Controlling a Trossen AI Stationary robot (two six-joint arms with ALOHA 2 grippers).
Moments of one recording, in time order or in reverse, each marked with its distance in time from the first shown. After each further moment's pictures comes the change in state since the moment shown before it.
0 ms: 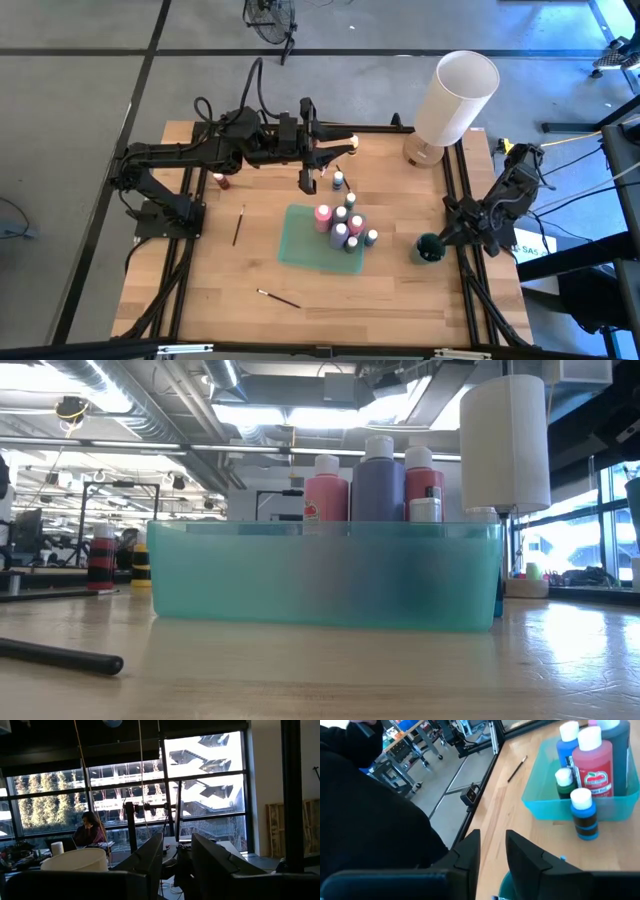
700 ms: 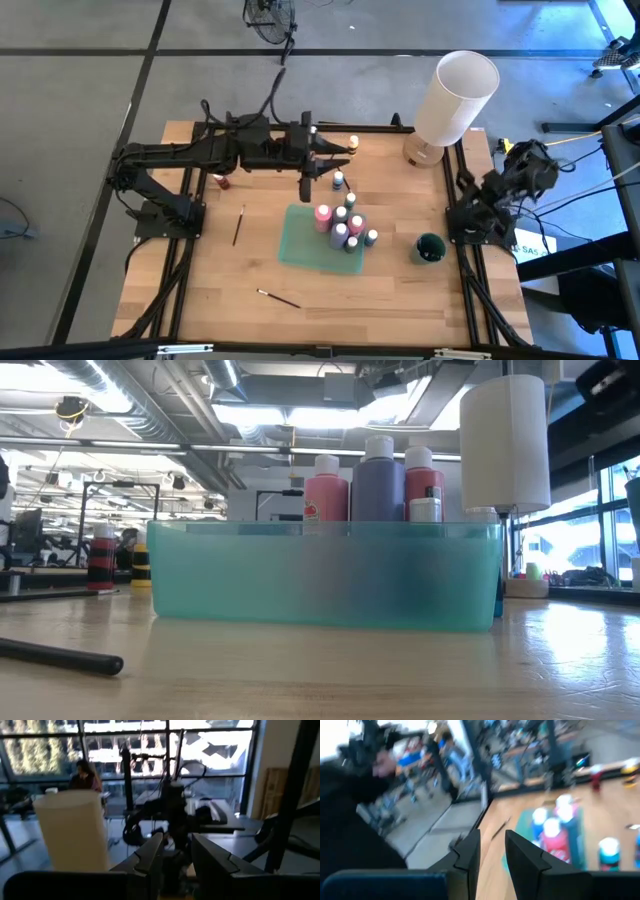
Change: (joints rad) left arm -0.015 -0.030 0.000 -0.292 -0.040 -0.079; right arm 0.000 -0.006 0.192 0.013 0.160 -0.257
